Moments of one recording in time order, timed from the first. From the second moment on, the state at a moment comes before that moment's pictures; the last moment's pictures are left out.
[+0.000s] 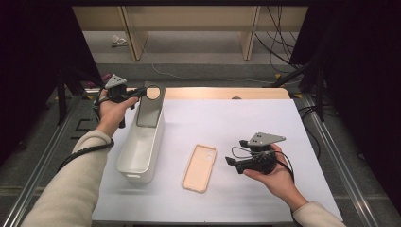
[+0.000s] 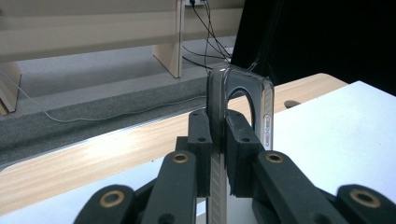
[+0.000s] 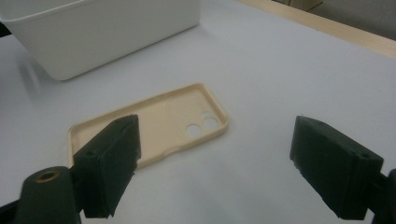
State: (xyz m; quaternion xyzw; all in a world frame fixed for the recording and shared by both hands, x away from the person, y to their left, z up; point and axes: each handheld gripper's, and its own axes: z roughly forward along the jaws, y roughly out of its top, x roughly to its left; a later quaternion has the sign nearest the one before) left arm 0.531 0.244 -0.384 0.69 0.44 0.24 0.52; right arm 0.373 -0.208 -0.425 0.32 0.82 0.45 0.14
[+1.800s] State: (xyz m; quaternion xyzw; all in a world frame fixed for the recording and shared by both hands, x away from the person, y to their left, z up) left arm 0.535 0.252 -0.403 0.70 0.46 0.24 0.48; right arm 0.373 -0.207 -0.425 0.32 0.82 0.45 0.14
